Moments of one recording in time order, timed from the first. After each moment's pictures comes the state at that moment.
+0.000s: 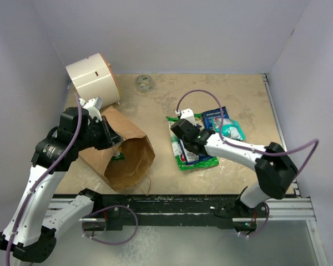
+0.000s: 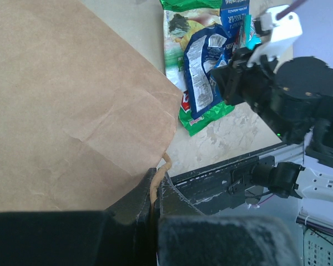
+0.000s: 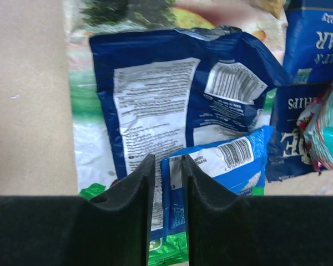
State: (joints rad) left arm -0.37 0.86 1.25 -1.04 0.20 -0.62; right arm 0.85 1.60 1.03 -0.45 0.58 0.38
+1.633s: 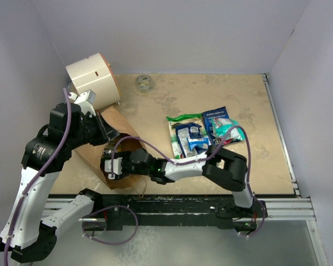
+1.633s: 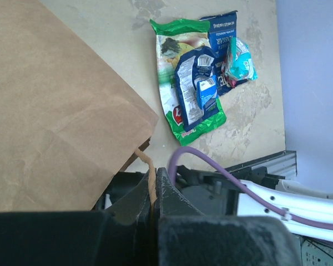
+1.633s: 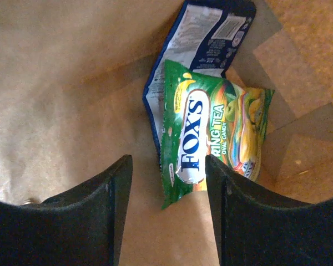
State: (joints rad) left arm -0.37 0.89 1.39 -1.09 0.16 -0.62; right arm 1.27 2.00 1.15 0.58 -0.05 -0.58
